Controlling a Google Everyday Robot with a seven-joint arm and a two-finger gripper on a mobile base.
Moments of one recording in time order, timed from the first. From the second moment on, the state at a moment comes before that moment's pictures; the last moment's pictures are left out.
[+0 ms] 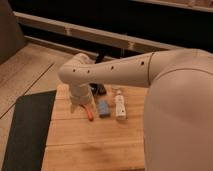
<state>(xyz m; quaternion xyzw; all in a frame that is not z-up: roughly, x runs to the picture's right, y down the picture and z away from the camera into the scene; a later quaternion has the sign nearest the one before) -0.108 0.103 0.703 -0.26 0.23 0.64 0.68</state>
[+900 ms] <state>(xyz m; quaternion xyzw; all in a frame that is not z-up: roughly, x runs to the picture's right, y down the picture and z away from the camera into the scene) -0.118 0.051 0.712 -0.20 0.15 0.62 0.74</state>
